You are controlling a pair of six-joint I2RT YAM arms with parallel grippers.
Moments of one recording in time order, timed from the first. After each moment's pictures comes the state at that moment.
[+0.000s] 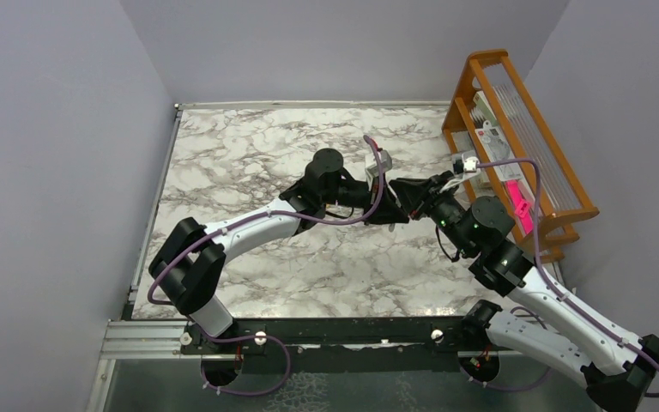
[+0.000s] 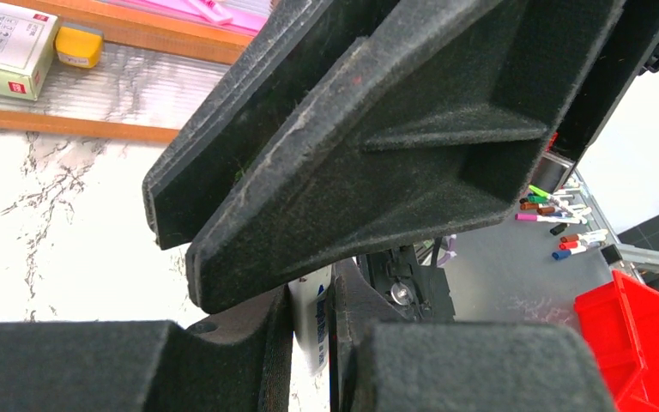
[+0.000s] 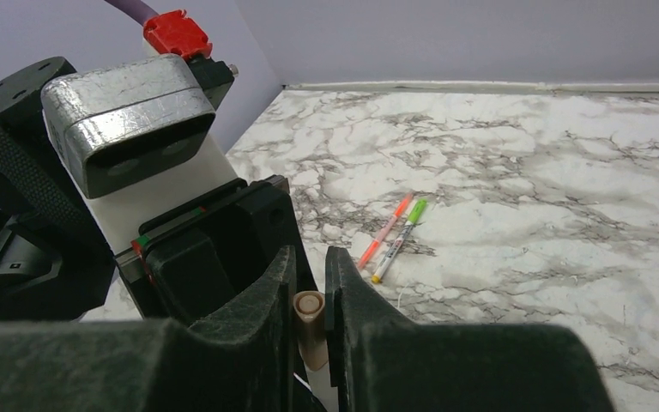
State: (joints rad) left arm -0.80 1.60 1.10 0.46 0.87 -0.36; right arm 0.76 0.75 0.71 0.08 0.17 0.37
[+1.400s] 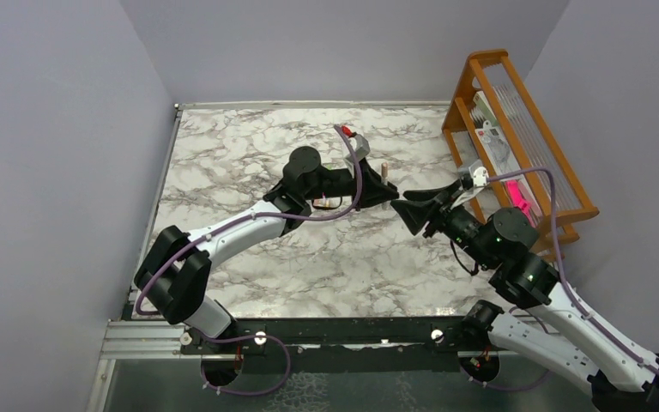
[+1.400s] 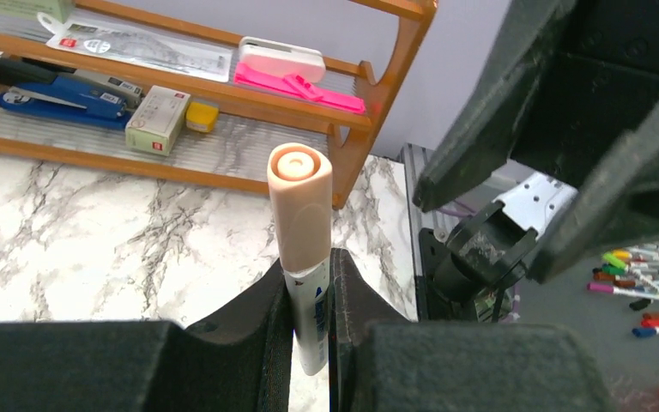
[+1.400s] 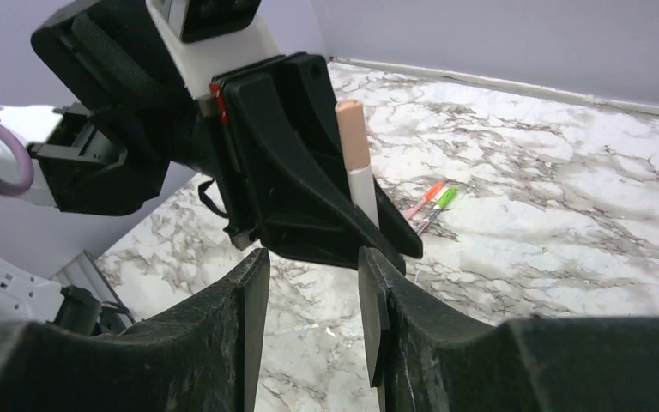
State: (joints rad) left arm -0.74 1.51 1.02 0.58 0.75 -0.35; right arm 0.80 0.63 0.76 -0.09 0.06 0.29
